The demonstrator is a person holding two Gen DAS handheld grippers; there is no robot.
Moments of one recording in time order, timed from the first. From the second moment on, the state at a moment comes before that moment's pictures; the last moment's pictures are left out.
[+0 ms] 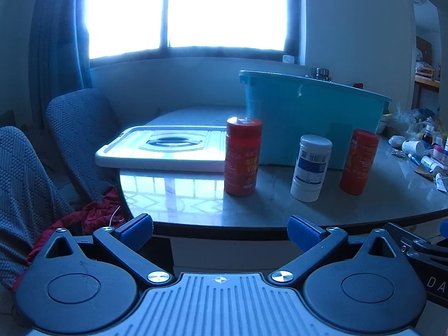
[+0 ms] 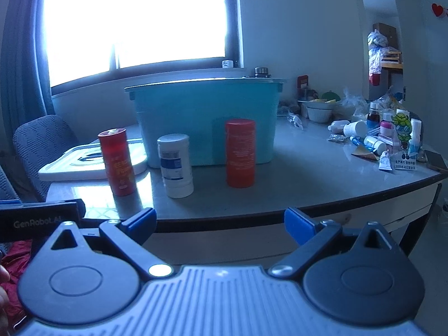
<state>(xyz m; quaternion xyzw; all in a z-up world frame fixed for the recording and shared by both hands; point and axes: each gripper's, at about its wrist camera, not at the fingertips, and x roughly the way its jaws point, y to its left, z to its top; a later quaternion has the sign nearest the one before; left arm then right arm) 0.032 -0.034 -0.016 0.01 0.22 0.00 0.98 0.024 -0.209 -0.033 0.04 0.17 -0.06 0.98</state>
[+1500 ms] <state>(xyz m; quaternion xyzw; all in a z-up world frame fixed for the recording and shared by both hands) 0.128 -0.056 -0.021 0.02 0.22 0.00 0.98 0.108 -0.239 -0.035 0.03 0.16 -0.08 0.98</state>
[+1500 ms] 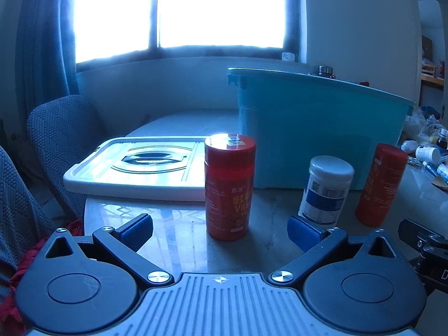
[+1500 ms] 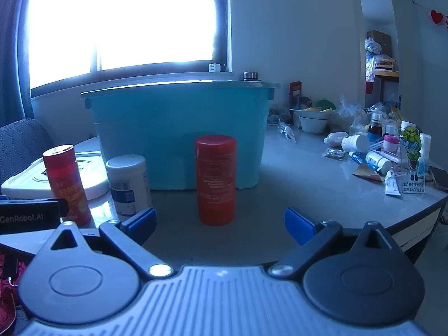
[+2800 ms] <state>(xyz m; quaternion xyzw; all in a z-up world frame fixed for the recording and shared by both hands) 0.192 -0.052 -0.041 0.02 0.23 -0.01 0.97 0.177 -0.240 -0.046 0.03 0.17 -0.09 0.98</state>
